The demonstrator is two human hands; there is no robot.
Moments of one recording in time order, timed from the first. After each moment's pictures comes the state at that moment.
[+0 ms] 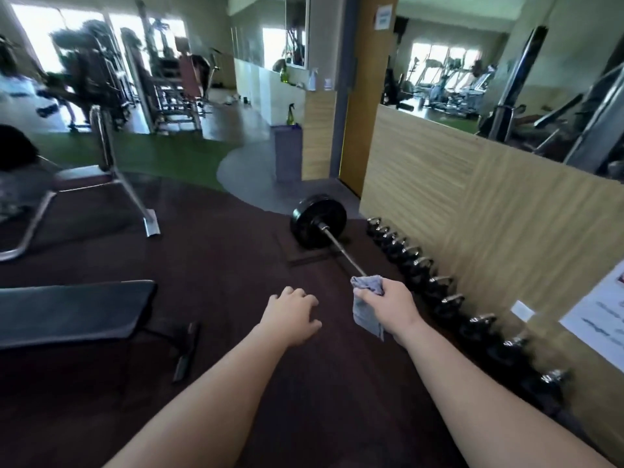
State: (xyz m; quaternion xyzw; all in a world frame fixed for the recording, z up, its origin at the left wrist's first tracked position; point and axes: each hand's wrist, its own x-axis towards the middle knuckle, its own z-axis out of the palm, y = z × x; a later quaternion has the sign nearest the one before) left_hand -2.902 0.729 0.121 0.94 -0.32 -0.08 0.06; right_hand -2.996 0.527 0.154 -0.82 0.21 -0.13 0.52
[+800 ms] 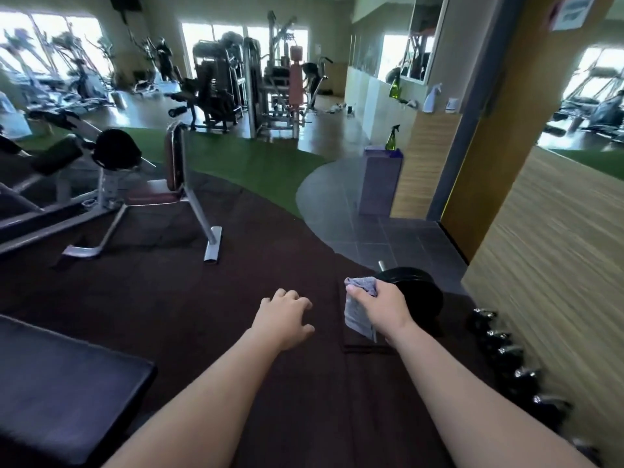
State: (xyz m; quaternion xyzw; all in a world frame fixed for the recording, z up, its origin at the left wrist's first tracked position) left_hand -2.320 0.655 0.146 0.99 -0.12 -0.06 0.06; right_hand -2.319 0.433 0.166 -0.82 0.03 -0.03 0.57
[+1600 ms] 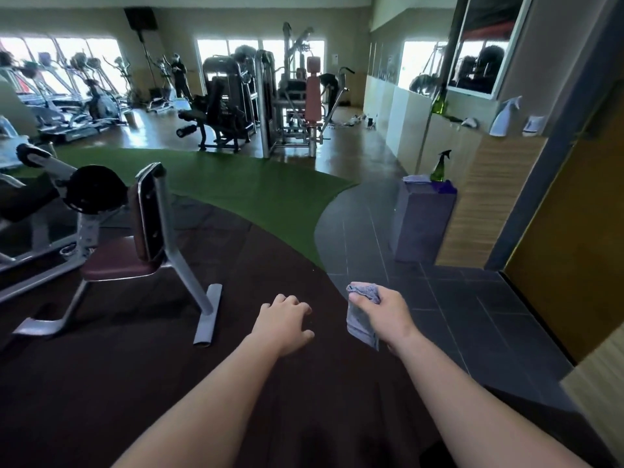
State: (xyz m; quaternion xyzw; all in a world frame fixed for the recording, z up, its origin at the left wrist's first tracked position) left_hand -1.678 0.753 0.141 0.99 -0.09 -0.06 0.04; right_hand -1.672 0.531 0.152 -0.79 0.02 -0.03 0.61
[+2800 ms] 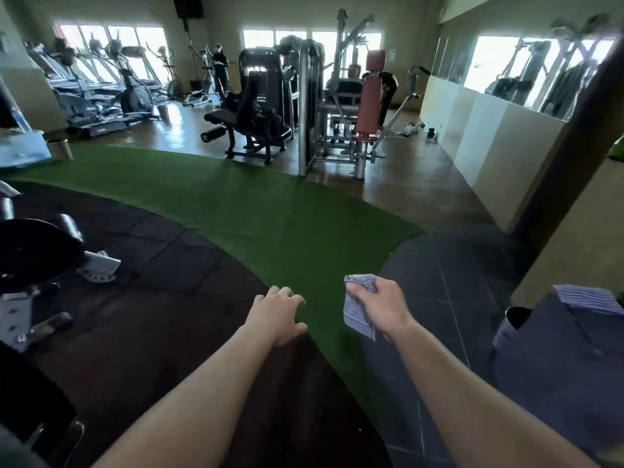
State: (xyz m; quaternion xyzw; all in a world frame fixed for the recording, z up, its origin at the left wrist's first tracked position) left_hand -0.666 1.013 0.136 1.00 -0.02 -0.07 0.04; right_hand -0.619 0.788 0.148 -0.82 0.00 0.05 0.58
